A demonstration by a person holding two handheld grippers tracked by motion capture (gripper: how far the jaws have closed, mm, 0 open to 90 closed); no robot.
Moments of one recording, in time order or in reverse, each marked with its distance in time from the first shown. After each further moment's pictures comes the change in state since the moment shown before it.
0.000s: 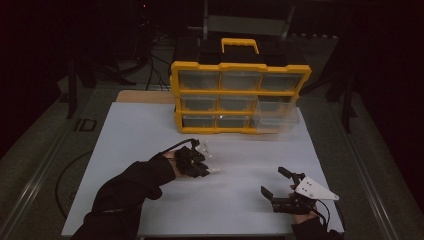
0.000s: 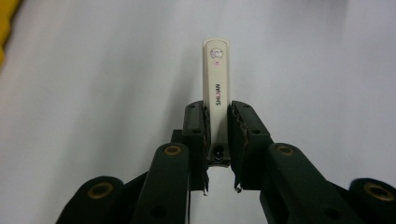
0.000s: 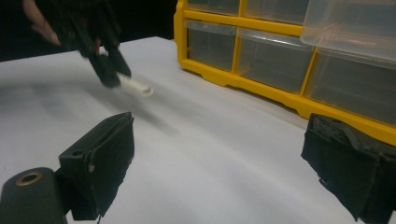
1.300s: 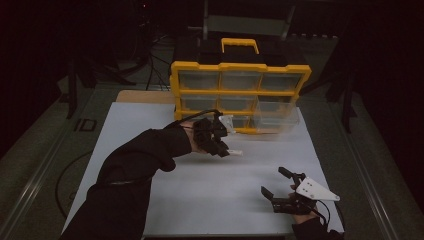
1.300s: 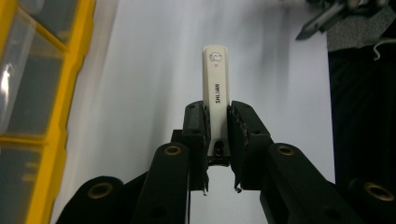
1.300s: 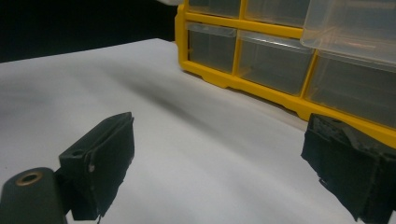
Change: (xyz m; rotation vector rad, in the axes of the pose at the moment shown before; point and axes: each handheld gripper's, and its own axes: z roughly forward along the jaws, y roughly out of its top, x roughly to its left) left arm 0.003 0.097 -0.058 0.012 -0.057 0.143; right arm 0.000 0.000 -0.001 -0.013 0.002 -0.003
